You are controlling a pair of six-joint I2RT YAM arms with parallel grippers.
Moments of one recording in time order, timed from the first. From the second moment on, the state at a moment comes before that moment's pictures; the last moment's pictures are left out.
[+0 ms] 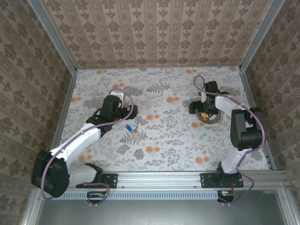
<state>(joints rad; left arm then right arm) -0.50 1.19 0.76 -0.21 -0.06 -0.30 0.05 1.78 1.14 -0.59 -0.14 0.08</state>
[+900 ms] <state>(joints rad) -0.38 1.04 0.66 -0.21 -0.01 -0.35 0.18 1.87 1.23 -0.67 -0.25 0.11</state>
